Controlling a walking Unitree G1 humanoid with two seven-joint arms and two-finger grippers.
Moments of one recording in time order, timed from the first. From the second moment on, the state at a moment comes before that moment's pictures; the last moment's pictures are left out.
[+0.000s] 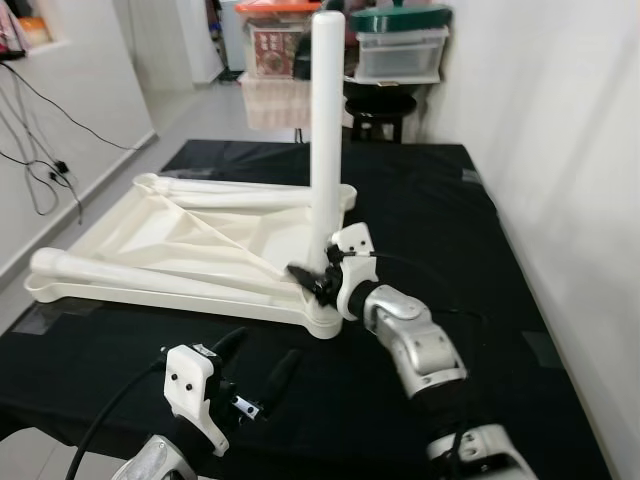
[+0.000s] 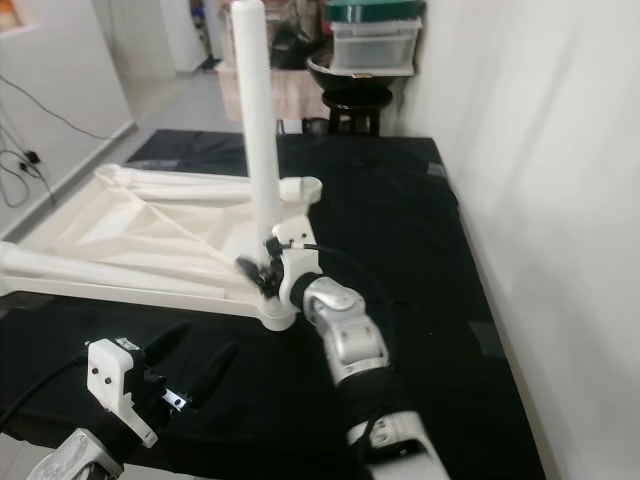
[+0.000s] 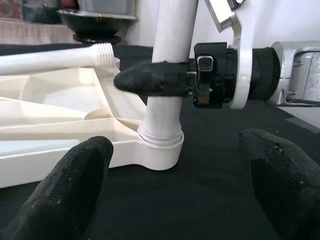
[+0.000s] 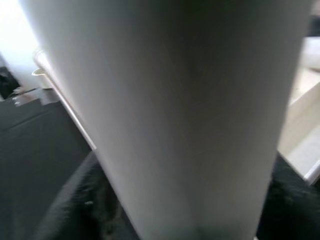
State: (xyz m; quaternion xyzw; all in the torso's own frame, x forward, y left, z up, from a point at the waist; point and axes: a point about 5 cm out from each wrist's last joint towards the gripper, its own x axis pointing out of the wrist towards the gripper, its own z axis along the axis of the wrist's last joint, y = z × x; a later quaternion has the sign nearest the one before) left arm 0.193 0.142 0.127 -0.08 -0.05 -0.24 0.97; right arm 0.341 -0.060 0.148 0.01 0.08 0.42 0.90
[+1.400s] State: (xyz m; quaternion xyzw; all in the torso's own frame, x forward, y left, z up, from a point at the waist) left arm 0.194 0.145 0.130 -0.08 -0.05 -0.25 0.96; right arm 0.338 -0.090 0.153 -0.06 0.07 0.28 0.96
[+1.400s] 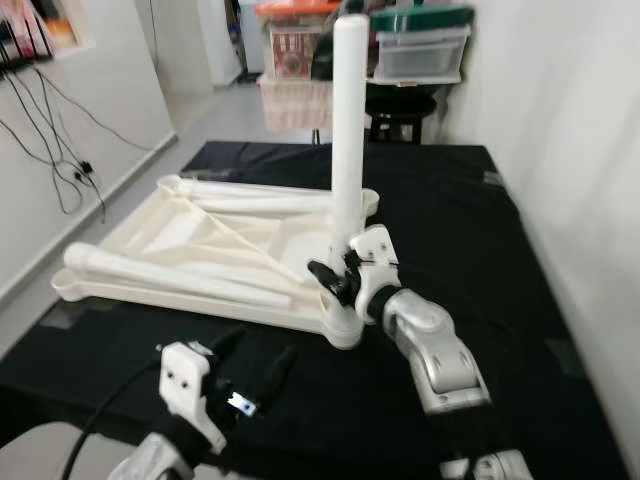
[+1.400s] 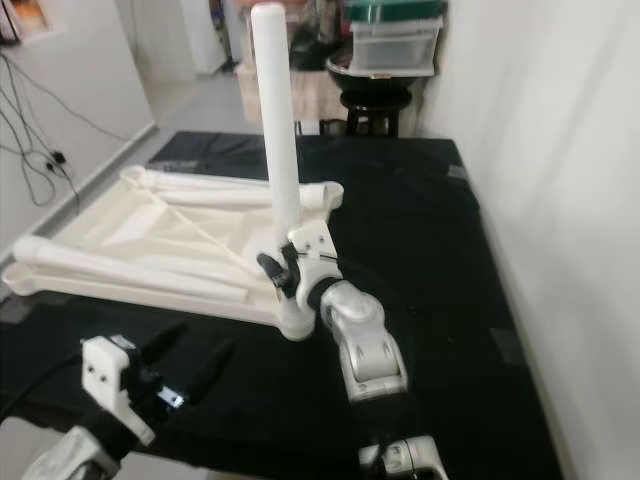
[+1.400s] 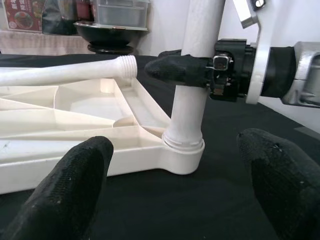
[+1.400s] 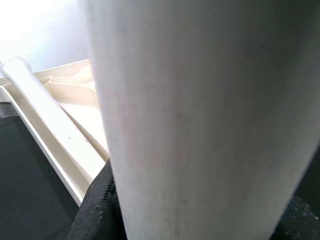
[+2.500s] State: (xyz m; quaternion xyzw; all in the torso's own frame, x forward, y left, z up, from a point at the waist) left arm 0.197 0.146 0.123 -0.08 -0.04 -0.24 0.97; right arm 0.358 -0.085 0.168 -0.04 0.04 0.58 0.81
